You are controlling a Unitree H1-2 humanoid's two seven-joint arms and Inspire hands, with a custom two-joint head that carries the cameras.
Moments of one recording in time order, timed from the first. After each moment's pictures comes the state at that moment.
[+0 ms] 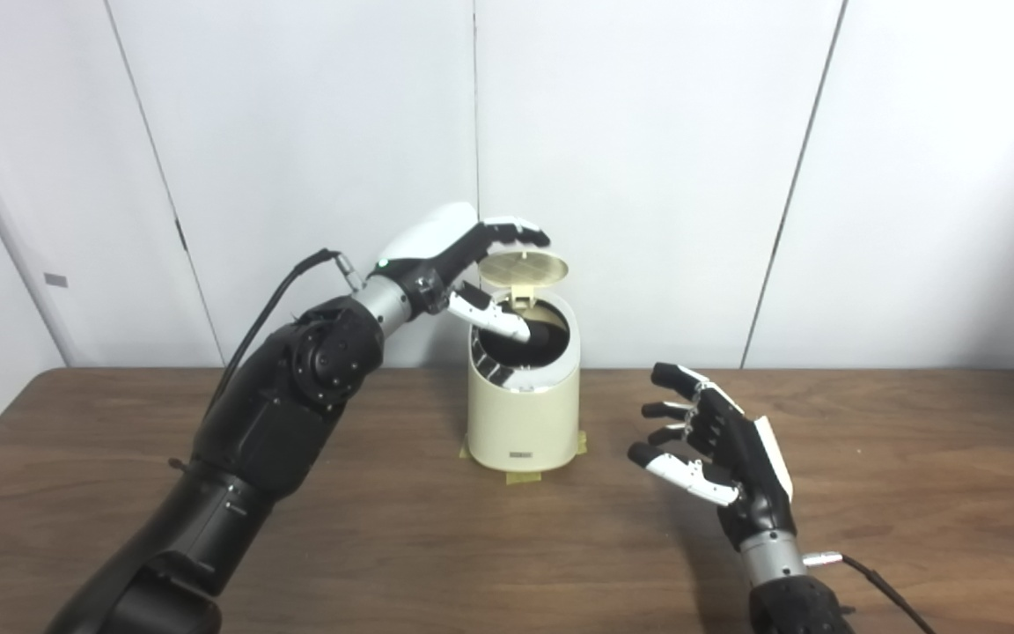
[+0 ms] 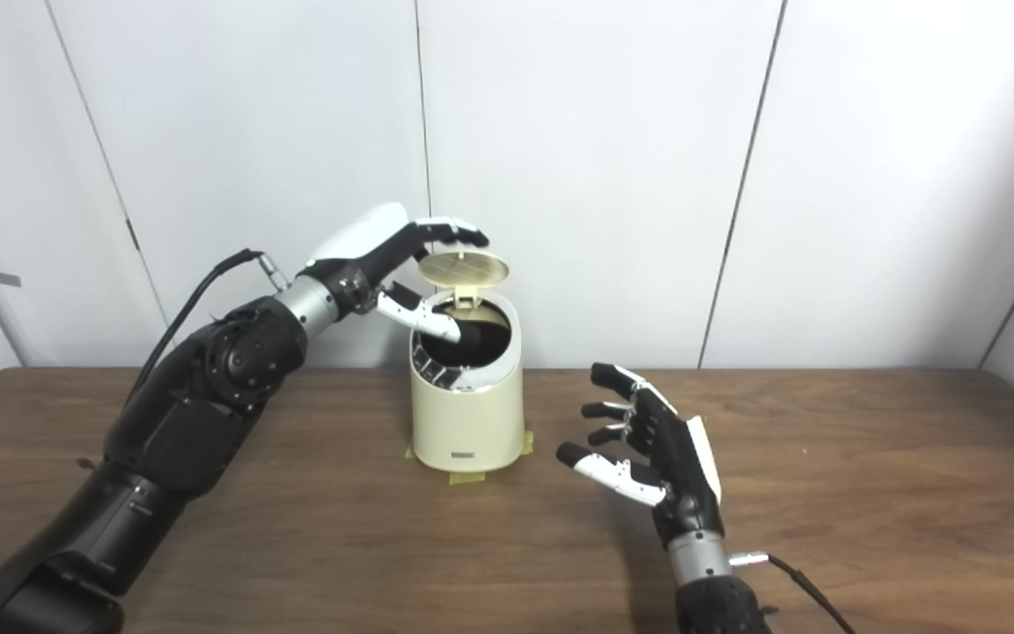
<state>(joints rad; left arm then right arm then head) -0.92 0.31 -0.34 0.41 0.48 -0.10 -0.29 -0.30 -0.05 -0.02 0.22 -0.06 -0.21 -0.05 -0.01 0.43</state>
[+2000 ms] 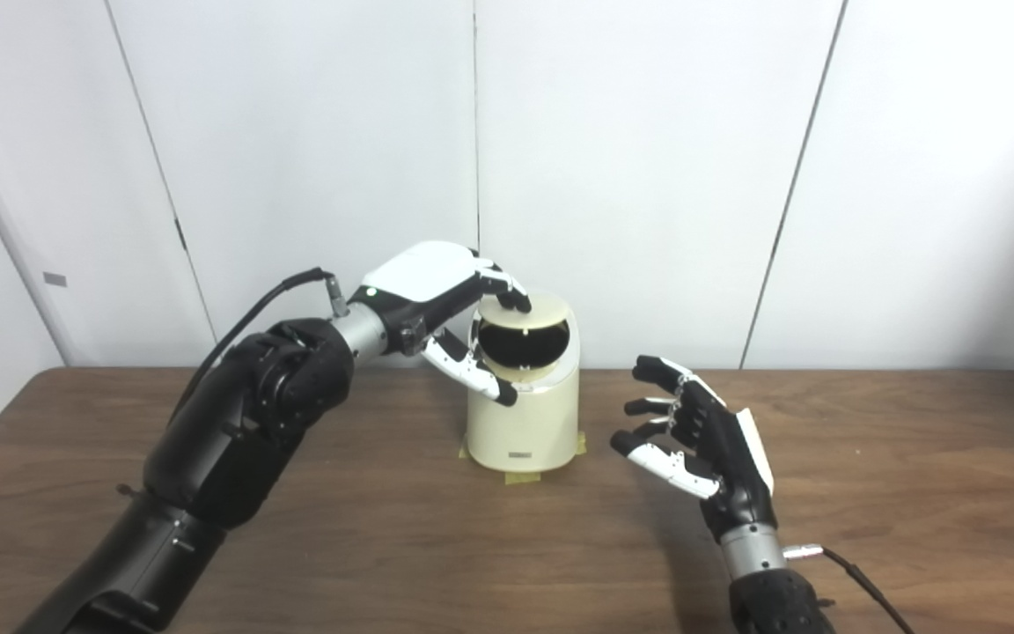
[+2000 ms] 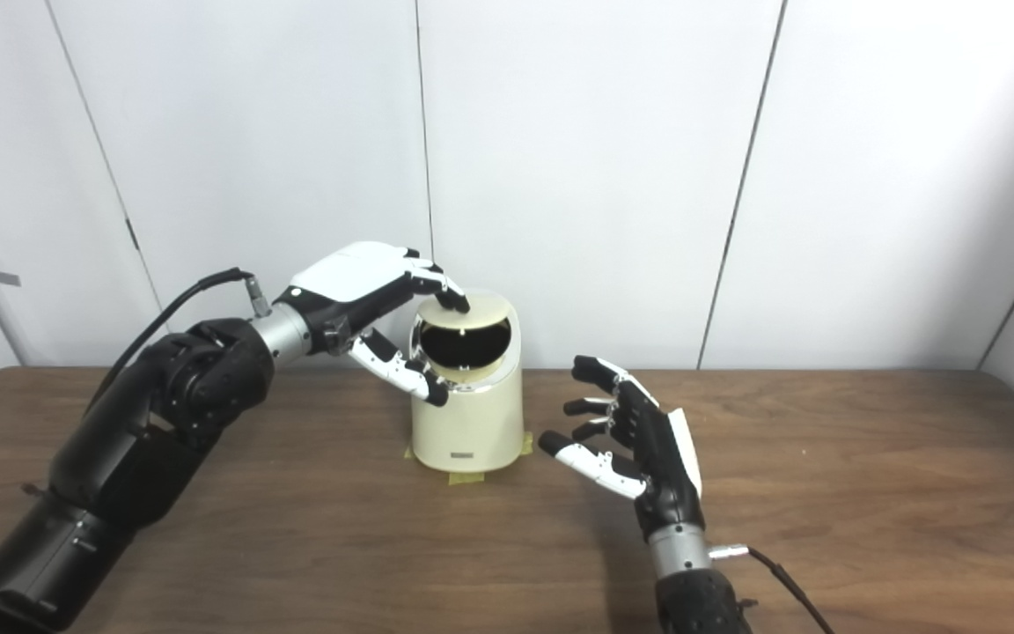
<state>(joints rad) -0.85 0.40 -0.36 0.23 0.65 -0.13 -0.44 -0.32 -0.02 0.00 0.21 -0.10 -0.20 -0.08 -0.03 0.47</state>
